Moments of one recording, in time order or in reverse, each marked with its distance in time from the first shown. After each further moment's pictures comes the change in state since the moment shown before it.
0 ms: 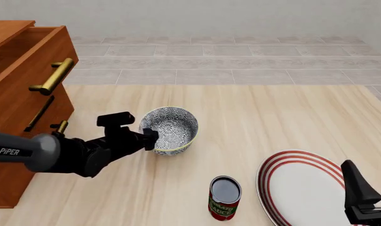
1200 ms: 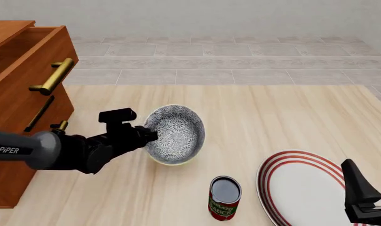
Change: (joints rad) left arm -0.010 -0.008 -0.027 0.013 0.011; right arm -0.002 0.014 -0.002 -0.012 0.006
